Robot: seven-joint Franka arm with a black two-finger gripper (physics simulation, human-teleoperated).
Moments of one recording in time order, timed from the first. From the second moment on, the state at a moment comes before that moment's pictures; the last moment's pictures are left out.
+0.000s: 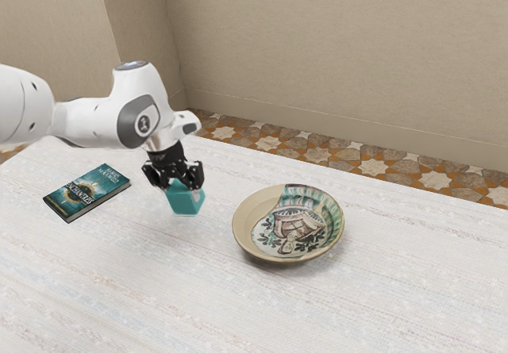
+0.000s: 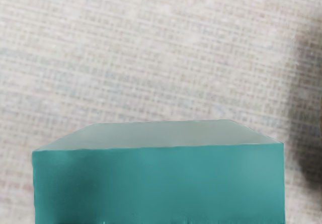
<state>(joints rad) -0.02 0.24 0.08 -1.99 -0.15 2.26 -0.06</state>
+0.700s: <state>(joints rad) -0.13 0.32 -0.11 -1.58 -0.08 1.94 -0.08</state>
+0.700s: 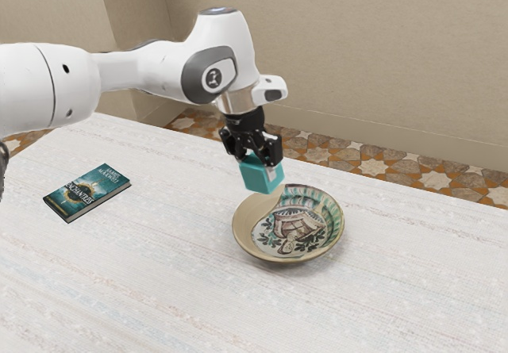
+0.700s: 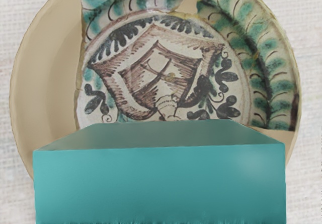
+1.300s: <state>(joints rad) -0.16 0.61 -0.13 -1.37 -0.07 1.88 -0.08</state>
